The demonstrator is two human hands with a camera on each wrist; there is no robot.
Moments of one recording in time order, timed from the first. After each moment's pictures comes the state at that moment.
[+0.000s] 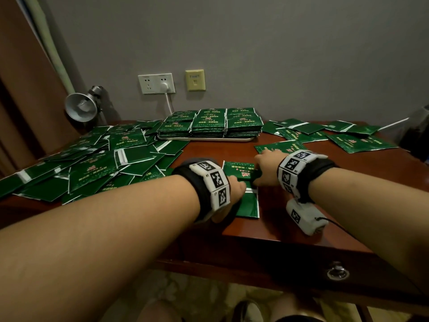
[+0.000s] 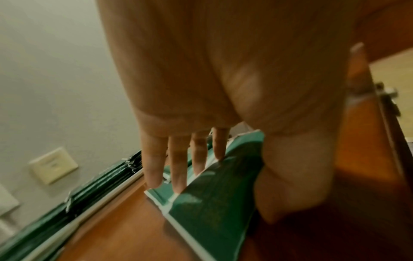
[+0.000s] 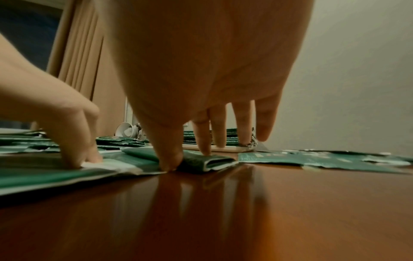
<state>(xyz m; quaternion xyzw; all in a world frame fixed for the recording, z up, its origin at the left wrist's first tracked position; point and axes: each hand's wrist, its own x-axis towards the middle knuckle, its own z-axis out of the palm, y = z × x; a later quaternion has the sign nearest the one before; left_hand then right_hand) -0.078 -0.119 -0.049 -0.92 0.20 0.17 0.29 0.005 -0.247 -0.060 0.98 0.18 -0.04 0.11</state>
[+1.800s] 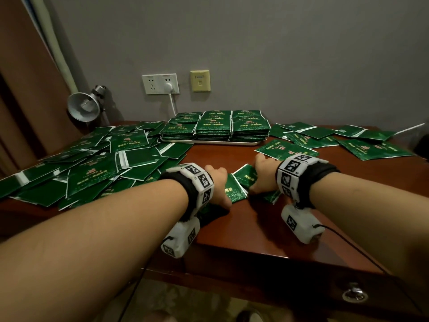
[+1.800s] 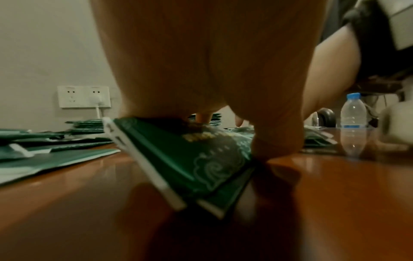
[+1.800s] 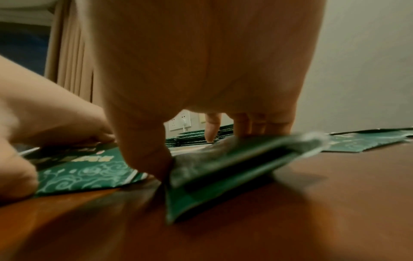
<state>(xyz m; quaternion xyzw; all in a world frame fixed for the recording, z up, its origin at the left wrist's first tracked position) -0.032 -0.075 -0.068 -0.99 -0.01 0.14 0.03 0.018 -0.222 -0.068 0.99 0.13 -0.08 0.01</state>
